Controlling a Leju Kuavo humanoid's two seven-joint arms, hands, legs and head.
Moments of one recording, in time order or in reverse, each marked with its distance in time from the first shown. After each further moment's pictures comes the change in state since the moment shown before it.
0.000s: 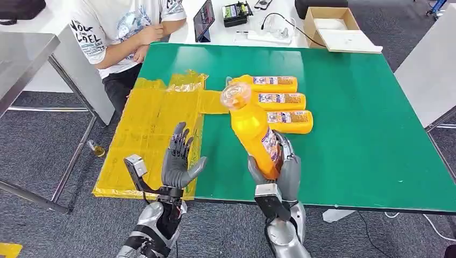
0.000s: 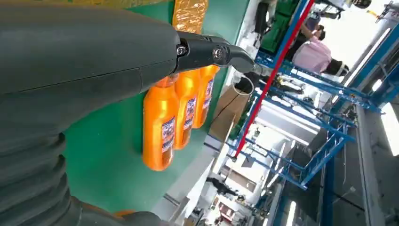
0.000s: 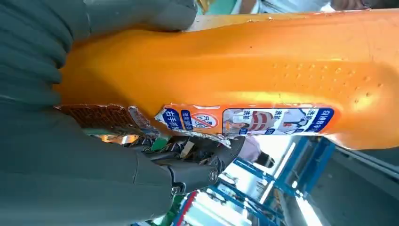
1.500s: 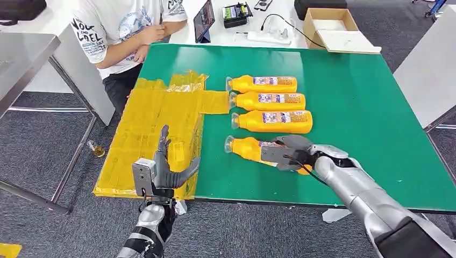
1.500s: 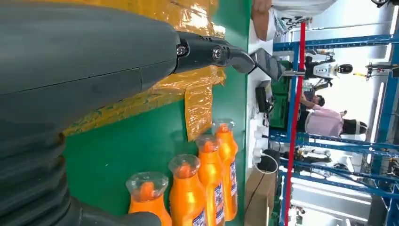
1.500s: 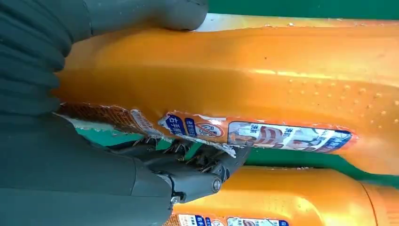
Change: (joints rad) left arm 0.013 -0.012 0.069 0.005 -0.357 0.381 -0.068; right arm -0.712 -0.486 0.695 0.629 -0.044 0.770 0.538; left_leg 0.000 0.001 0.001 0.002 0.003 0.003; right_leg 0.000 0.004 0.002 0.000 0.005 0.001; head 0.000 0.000
